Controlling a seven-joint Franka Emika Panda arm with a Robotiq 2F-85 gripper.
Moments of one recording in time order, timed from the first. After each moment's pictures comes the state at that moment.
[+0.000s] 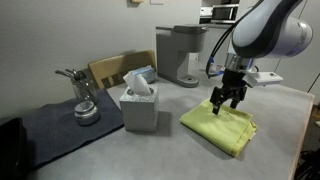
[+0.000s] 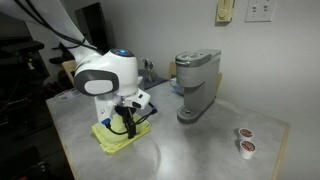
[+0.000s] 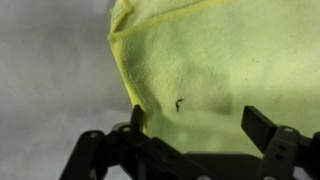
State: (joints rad) arm -0.13 0.38 0.07 -2.39 0.38 2.72 -0.10
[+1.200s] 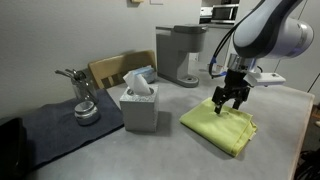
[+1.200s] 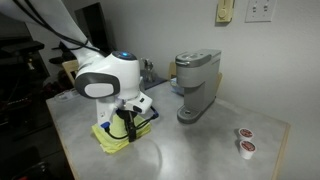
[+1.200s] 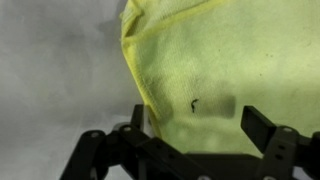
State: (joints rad) arm -0.16 0.38 0.07 -2.40 0.41 2.72 -0.09
